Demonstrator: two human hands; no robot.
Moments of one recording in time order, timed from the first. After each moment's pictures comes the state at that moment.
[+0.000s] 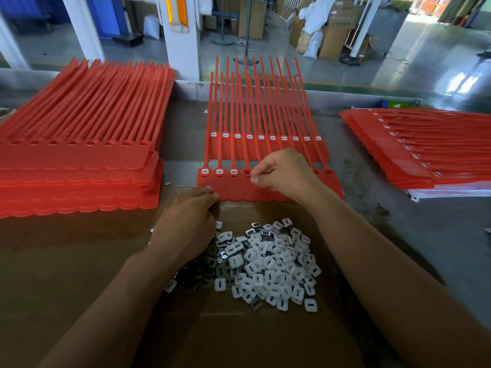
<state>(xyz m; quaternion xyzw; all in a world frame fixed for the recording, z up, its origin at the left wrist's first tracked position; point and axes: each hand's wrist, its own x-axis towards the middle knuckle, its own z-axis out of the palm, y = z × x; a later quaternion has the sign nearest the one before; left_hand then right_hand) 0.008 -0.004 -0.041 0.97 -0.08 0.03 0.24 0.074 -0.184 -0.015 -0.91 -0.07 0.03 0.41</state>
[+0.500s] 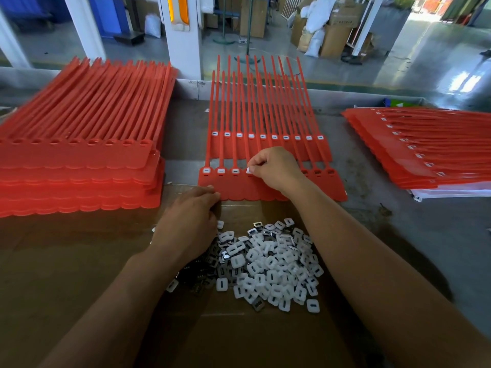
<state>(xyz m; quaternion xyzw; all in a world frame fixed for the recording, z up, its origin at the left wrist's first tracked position) 0.006 -0.005 -0.038 0.97 -0.07 0.03 0.24 0.103 -0.169 -0.032 -0.94 -0.05 0.00 0.34</state>
